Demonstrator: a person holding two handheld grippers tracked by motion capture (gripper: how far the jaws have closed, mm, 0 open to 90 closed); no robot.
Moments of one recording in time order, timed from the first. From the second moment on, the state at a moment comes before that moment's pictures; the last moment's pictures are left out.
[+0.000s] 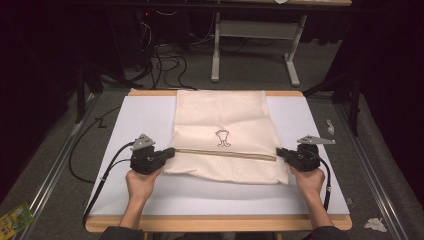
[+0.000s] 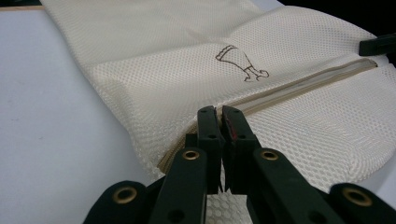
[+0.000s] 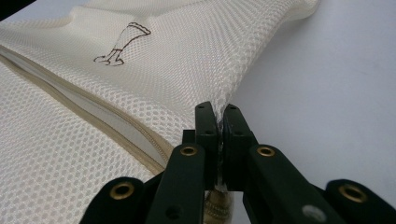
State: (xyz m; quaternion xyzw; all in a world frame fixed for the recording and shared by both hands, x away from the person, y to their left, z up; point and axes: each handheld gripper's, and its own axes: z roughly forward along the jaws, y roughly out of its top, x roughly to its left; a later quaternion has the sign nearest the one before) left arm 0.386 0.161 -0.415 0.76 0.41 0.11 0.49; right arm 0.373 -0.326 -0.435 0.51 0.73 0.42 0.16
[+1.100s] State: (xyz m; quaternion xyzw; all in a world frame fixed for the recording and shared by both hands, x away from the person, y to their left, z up) left arm 0.385 0.167 -0.408 0.77 0.40 0.12 0.48; right arm 0.371 -0.342 -0.419 0.51 0.73 0.42 0.18
